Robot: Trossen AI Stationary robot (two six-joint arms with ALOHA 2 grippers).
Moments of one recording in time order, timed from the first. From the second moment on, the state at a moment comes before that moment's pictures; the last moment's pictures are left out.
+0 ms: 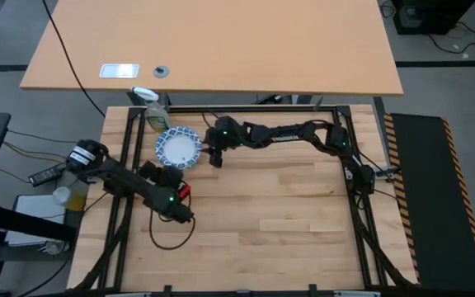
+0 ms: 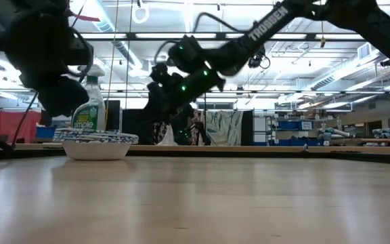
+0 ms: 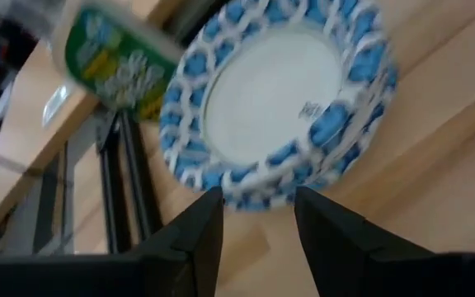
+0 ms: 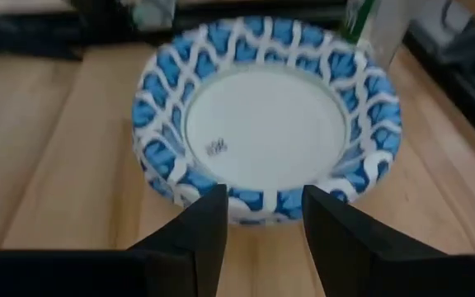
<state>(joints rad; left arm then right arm) -0.43 1.61 0.89 -1.39 -0.81 -1.52 -0.28 2.24 1.63 0.05 -0.17 -0.08</state>
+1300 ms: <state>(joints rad) -0.42 0.80 0.40 -0.20 -0.81 -0.47 -0.11 1.75 1.01 0.50 0.00 -0.13</state>
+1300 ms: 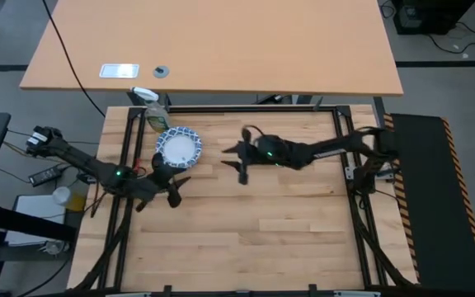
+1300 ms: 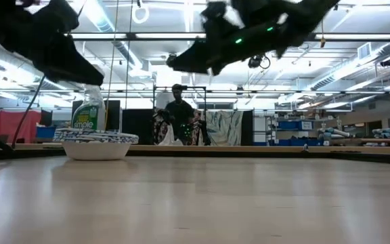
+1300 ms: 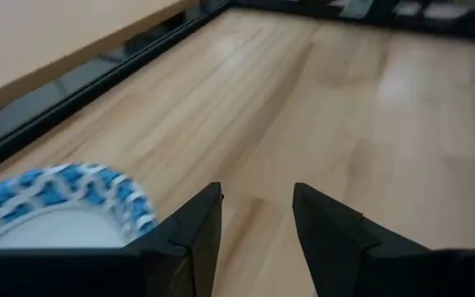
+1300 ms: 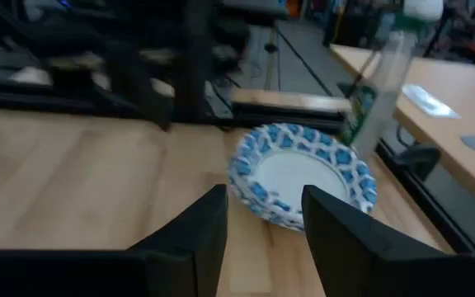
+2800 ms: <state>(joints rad) -0.24 0.30 0.01 0.35 -0.08 -0.19 0.53 0.85 0.01 0.94 0.84 -0.02</state>
